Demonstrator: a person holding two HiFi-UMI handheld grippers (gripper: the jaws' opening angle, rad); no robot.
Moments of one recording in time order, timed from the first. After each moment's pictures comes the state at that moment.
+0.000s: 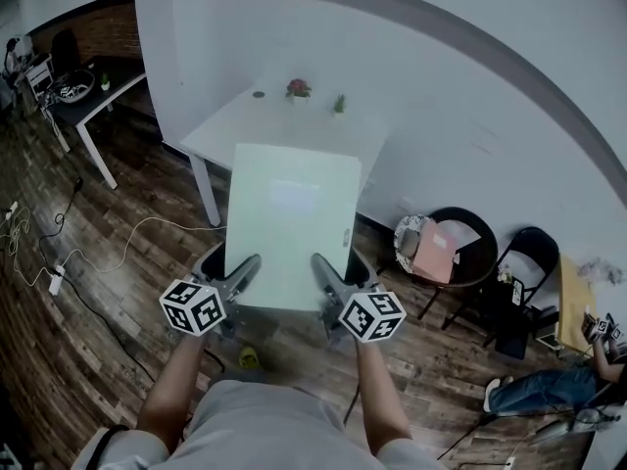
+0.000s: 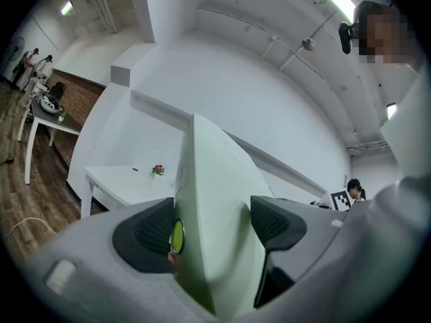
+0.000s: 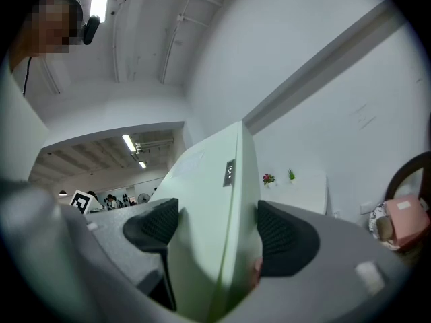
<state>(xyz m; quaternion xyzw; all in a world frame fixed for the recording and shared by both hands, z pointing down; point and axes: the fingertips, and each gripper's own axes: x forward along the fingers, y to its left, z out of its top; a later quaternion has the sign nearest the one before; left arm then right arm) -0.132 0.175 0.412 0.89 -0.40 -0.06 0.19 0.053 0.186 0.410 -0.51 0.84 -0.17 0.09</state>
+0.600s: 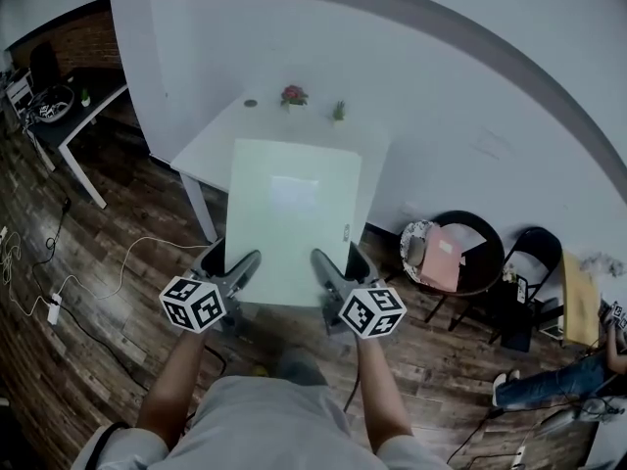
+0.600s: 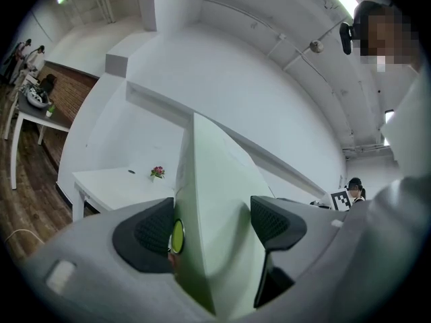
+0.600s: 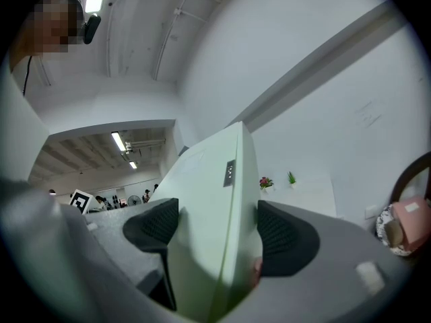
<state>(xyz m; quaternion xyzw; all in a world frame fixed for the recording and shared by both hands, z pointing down) -0.161 0.051 0.416 0.91 -0.37 -0.06 0.19 0.022 0.073 0.412 -0.54 0.82 -0.16 0.09</state>
